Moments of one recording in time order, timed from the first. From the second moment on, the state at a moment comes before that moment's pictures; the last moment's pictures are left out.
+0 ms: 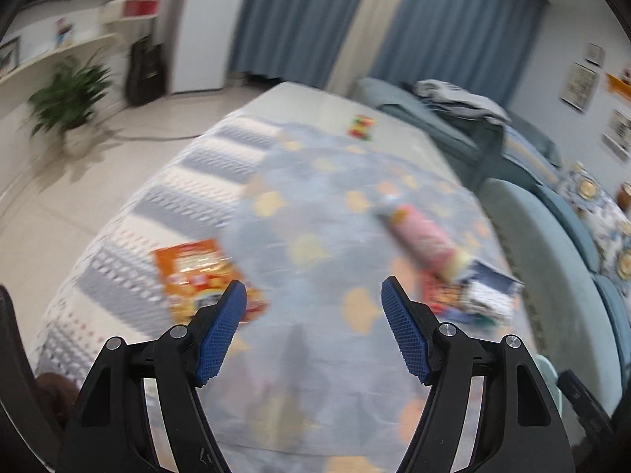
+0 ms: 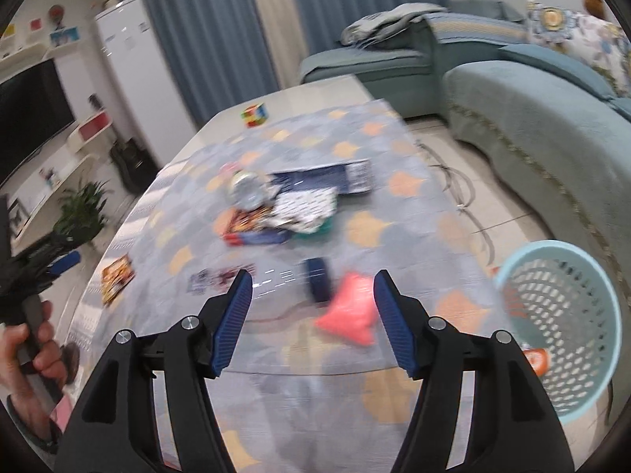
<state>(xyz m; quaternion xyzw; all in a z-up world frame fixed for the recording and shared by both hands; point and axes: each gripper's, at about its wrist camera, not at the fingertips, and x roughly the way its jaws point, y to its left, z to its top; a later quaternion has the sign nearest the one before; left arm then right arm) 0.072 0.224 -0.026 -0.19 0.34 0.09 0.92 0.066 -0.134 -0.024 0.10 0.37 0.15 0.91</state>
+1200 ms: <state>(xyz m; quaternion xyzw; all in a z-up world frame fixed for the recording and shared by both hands) 0.086 0.296 -0.107 -0.20 0.40 0.15 0.88 0.163 -0.014 -0.071 0.12 0.51 0.16 0.84</state>
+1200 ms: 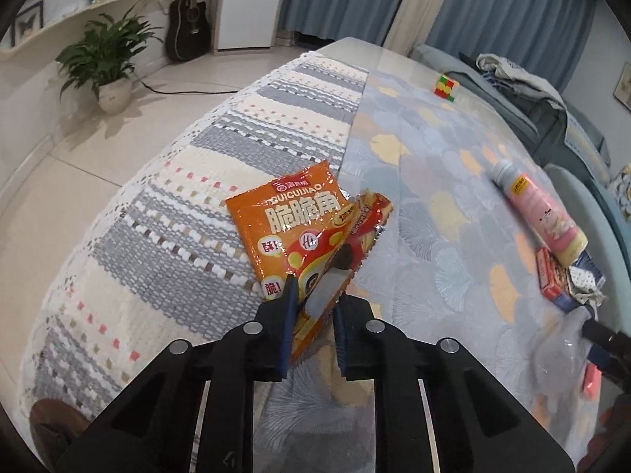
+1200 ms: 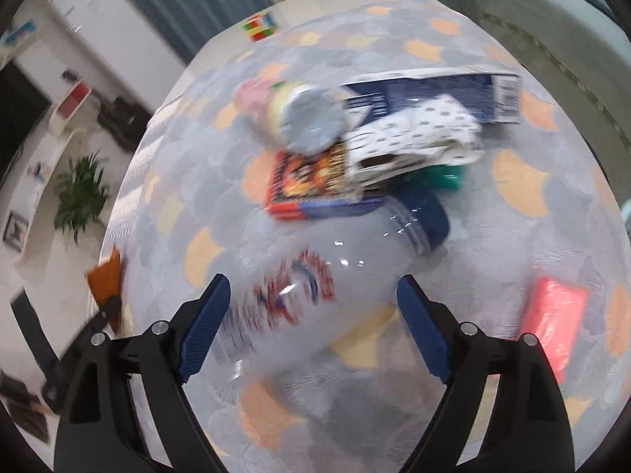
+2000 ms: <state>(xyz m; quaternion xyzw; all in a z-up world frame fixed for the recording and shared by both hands) 0.079 0.222 -0.051 -0.18 0.32 0.02 0.93 0.187 0.004 -0.078 0.21 0.55 0.14 0.80</state>
